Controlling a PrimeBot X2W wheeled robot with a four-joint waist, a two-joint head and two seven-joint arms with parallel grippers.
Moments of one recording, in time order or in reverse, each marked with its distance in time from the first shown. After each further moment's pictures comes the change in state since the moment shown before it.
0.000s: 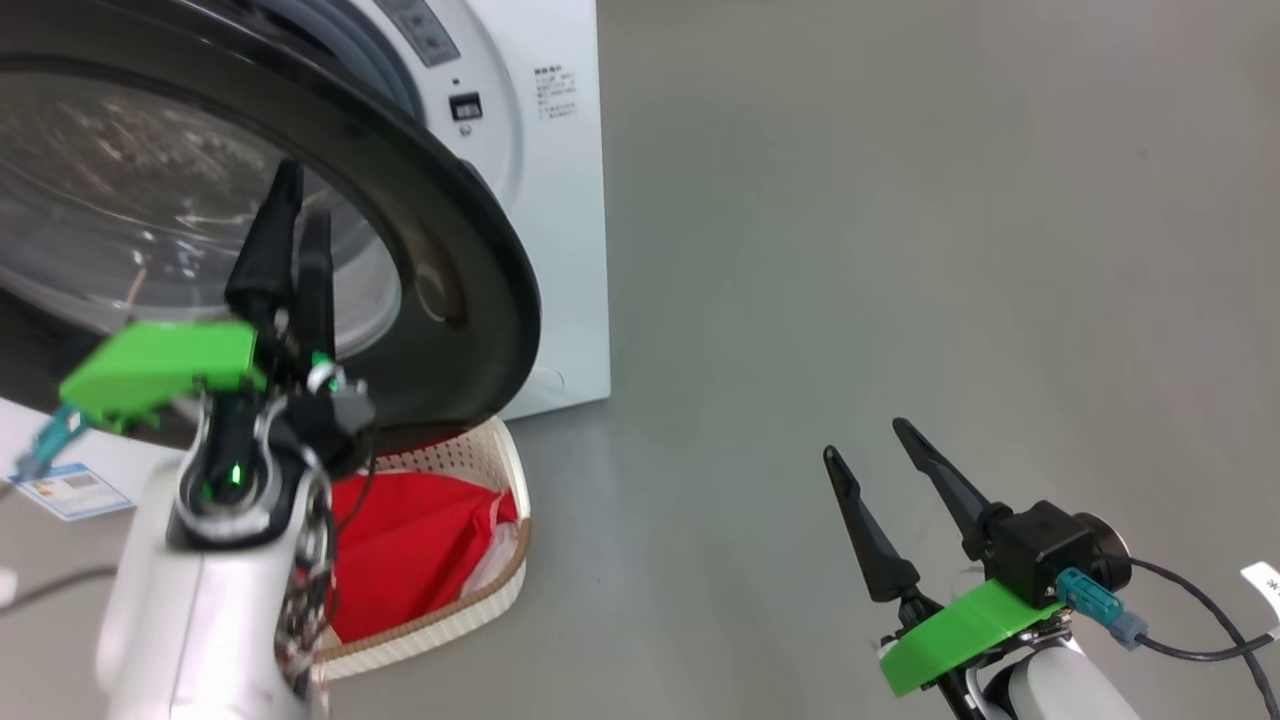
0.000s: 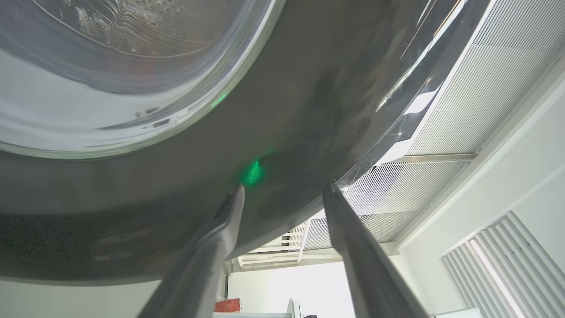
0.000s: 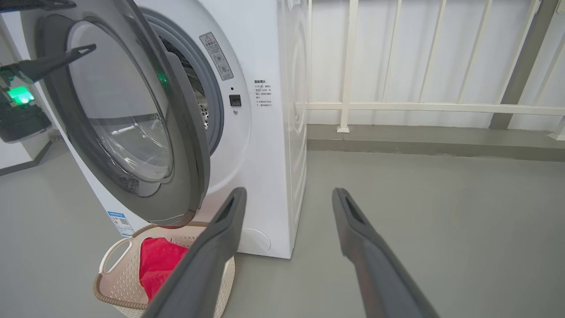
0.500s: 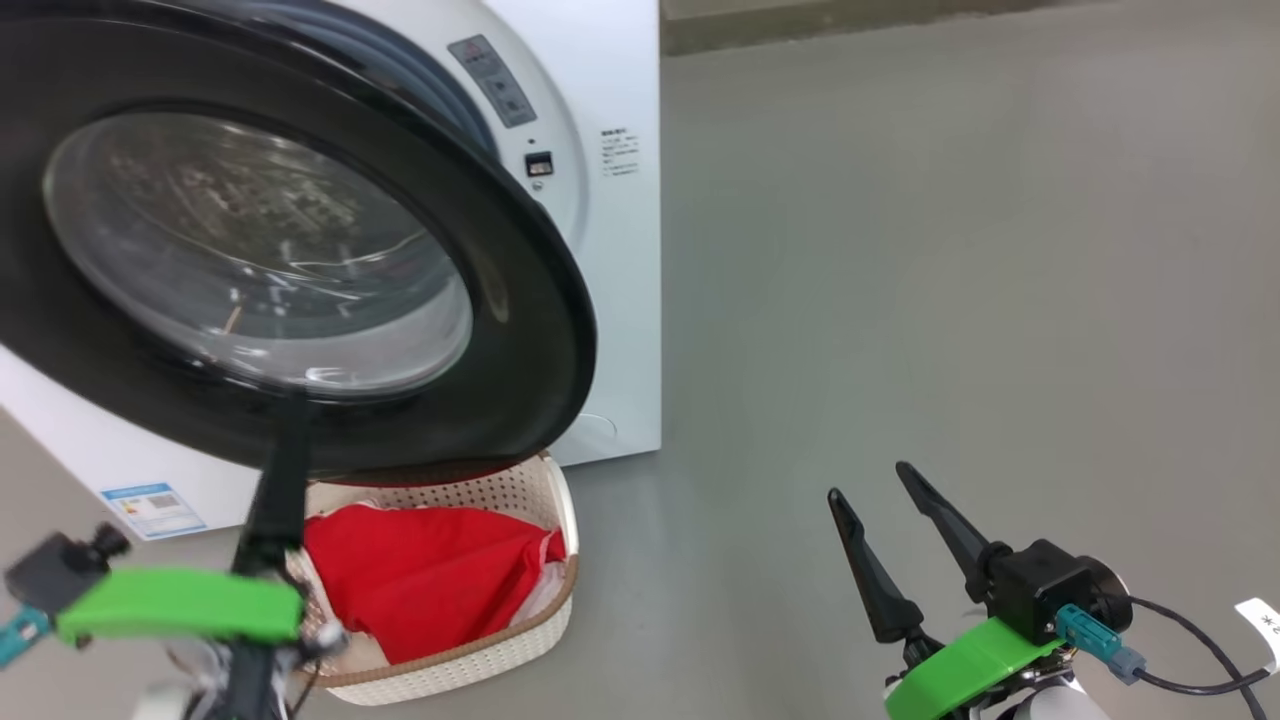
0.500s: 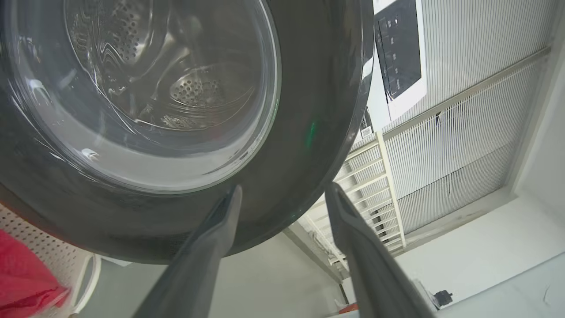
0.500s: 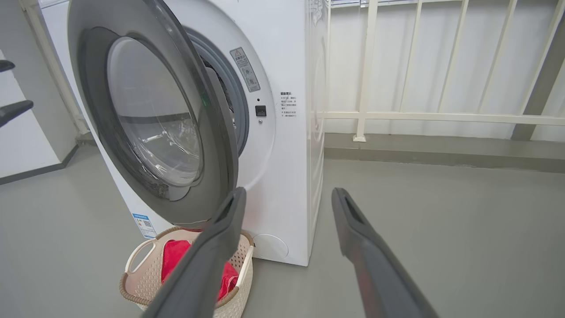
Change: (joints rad) left arm 0.430 0.148 -0.069 -0.270 0.302 -0.062 -0.117; right arm 0.058 0.000 -0.001 0.007 0.003 0.000 0.000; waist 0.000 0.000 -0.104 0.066
